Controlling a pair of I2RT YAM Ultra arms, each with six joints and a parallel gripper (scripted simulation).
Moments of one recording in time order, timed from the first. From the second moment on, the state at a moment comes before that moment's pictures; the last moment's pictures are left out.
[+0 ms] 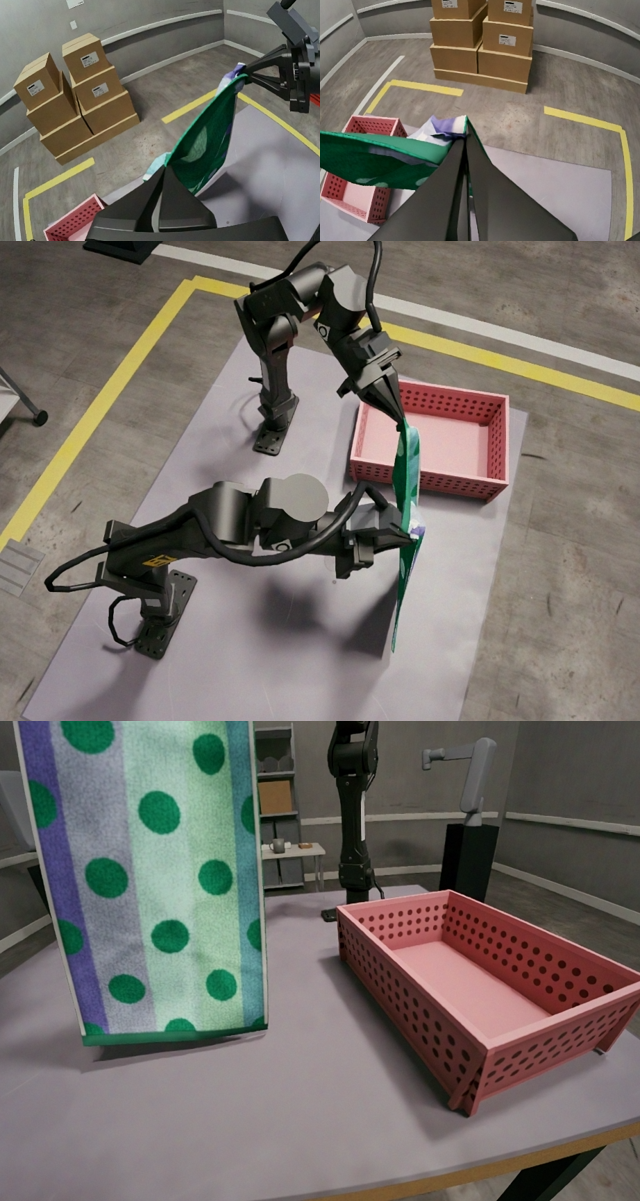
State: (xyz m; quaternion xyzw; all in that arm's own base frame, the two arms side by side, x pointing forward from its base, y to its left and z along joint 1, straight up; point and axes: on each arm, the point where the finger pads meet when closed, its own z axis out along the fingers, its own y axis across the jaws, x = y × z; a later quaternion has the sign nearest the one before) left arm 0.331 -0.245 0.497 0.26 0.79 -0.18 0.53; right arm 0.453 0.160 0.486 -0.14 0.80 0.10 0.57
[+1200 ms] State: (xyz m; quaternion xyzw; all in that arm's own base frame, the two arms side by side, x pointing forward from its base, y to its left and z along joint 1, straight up) left arm 0.425 -0.237 0.484 0.21 0.79 -0.15 0.56; right arm 0.540 0.169 0.461 -0.12 0.77 0.10 0.62
